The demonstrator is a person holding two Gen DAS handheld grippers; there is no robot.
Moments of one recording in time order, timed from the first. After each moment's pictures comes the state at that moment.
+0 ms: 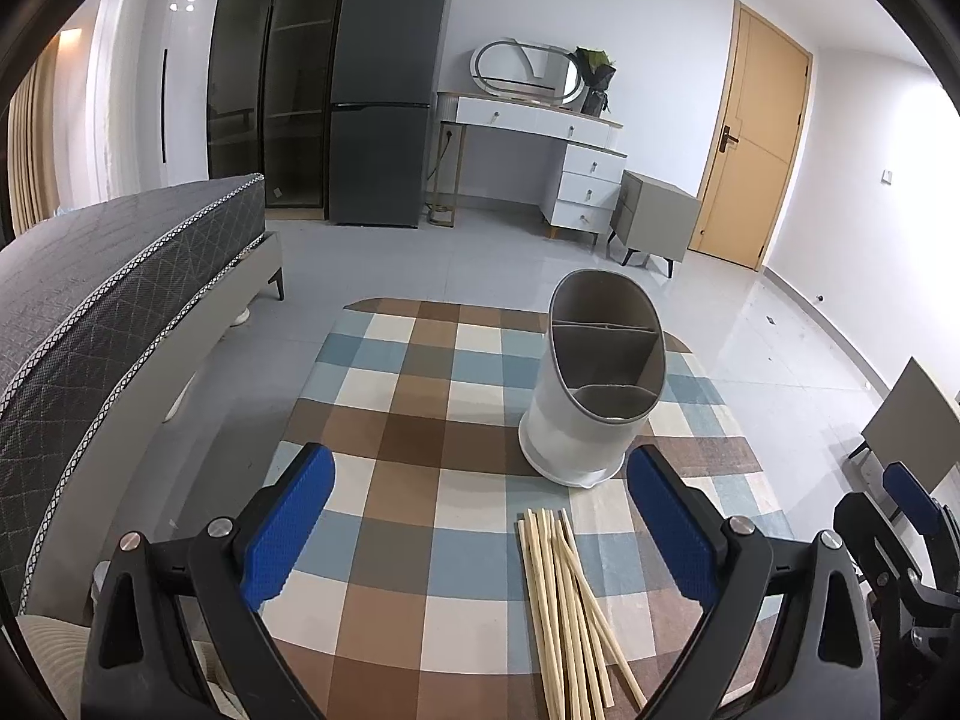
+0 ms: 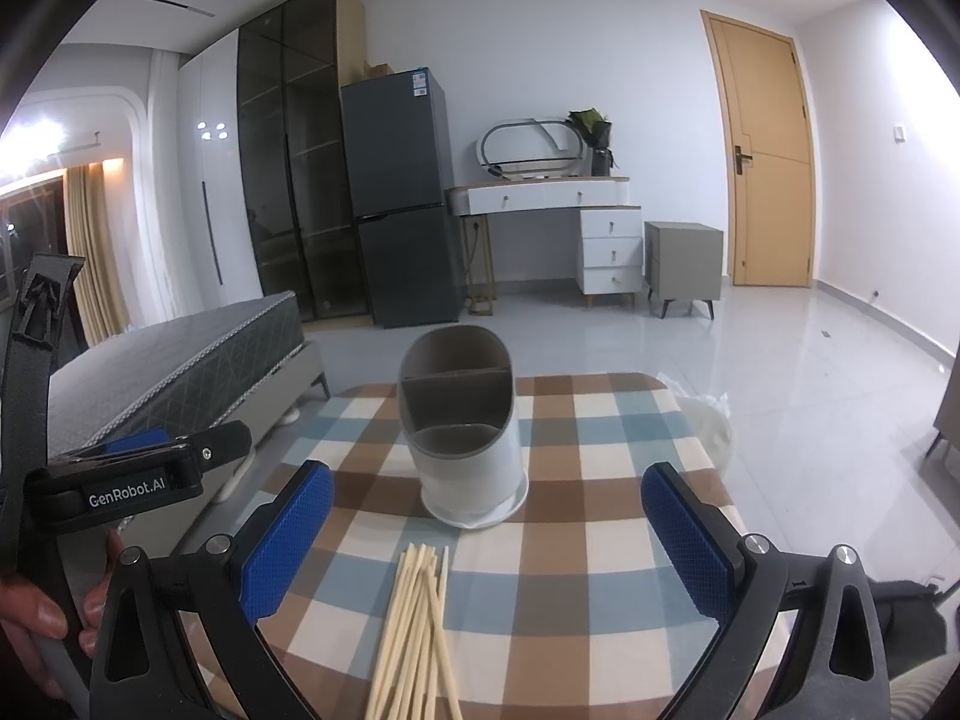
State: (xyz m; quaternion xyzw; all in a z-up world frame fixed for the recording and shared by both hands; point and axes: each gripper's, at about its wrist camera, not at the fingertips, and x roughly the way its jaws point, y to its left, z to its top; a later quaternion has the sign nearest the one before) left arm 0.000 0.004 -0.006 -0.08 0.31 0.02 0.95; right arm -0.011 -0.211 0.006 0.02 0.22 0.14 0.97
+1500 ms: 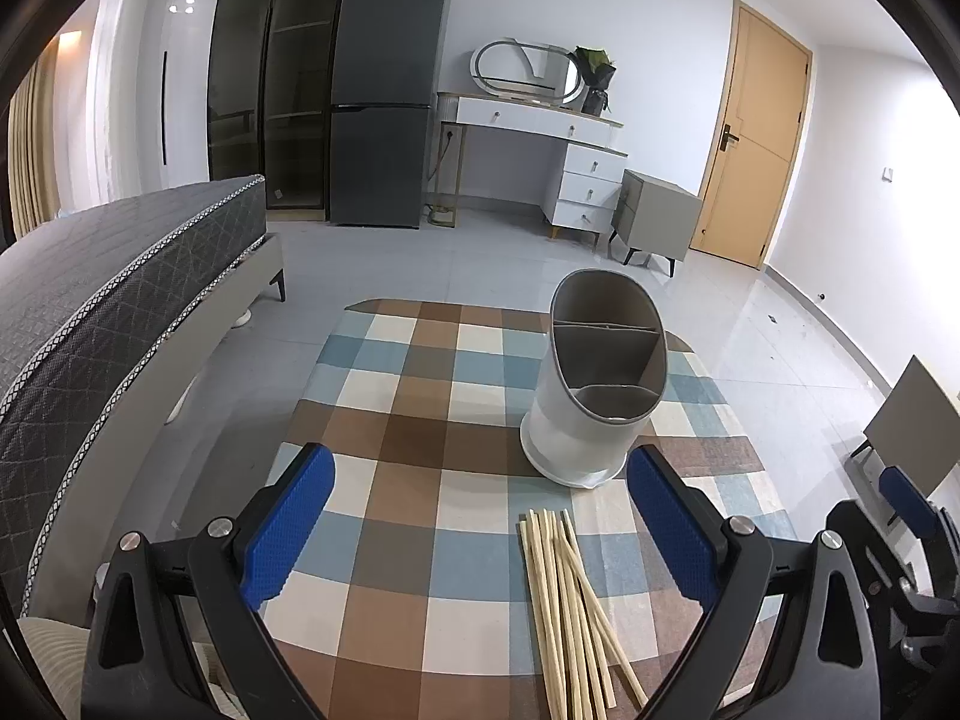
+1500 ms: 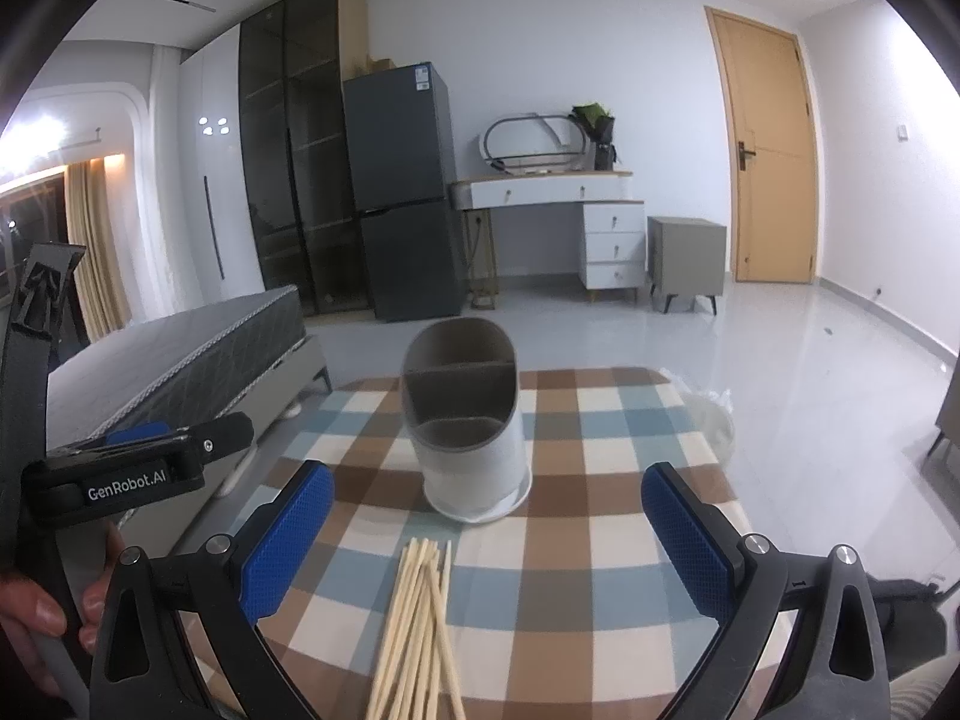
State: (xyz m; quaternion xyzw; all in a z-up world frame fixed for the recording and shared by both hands) left arm 0.003 0.001 -0.006 -0.08 0.31 0.02 0.95; right arm -0.010 -0.208 0.002 0.01 0.23 0.14 0.96
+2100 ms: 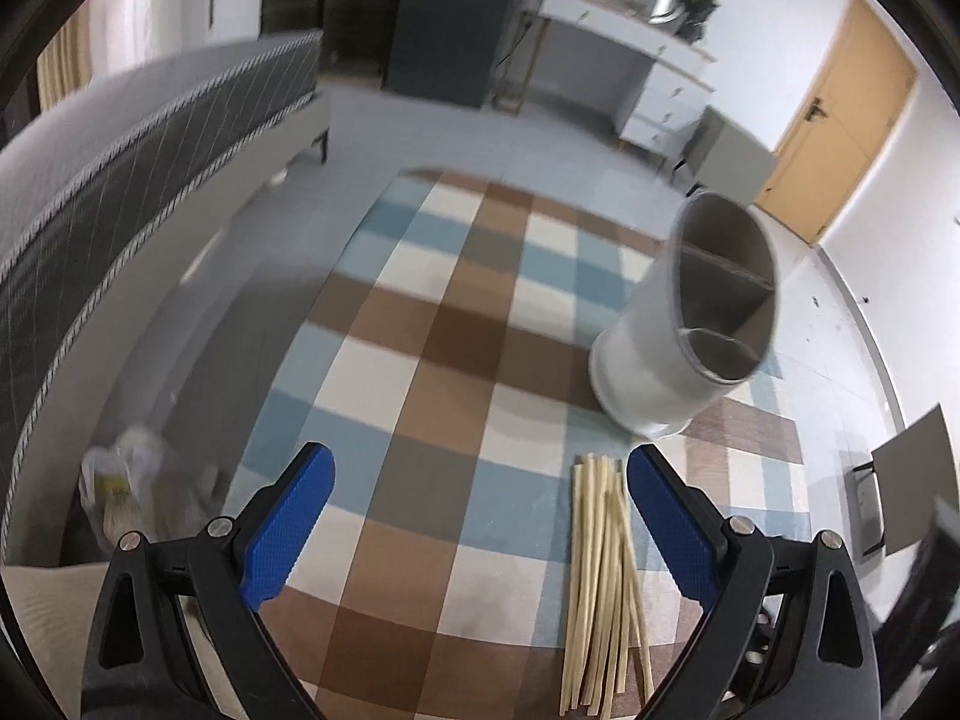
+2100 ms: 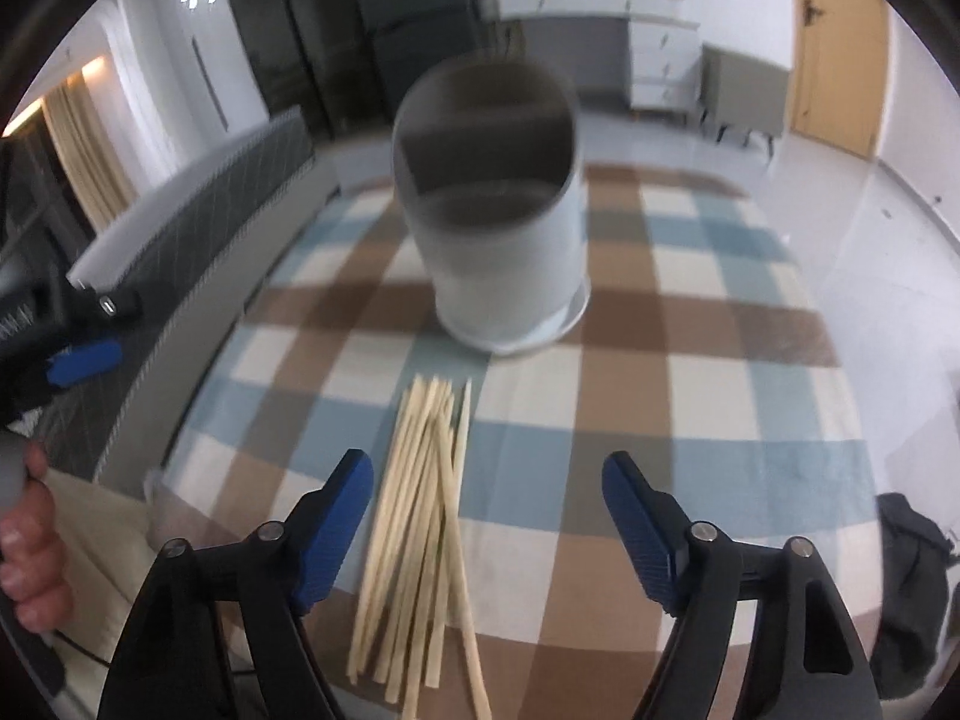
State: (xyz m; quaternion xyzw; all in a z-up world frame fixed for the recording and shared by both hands) left arm 0.048 0.044 -0.056 -0.17 0.46 0.08 0.87; right arm 0.068 -0.166 -0.096 -0.03 0.47 0.19 0.86
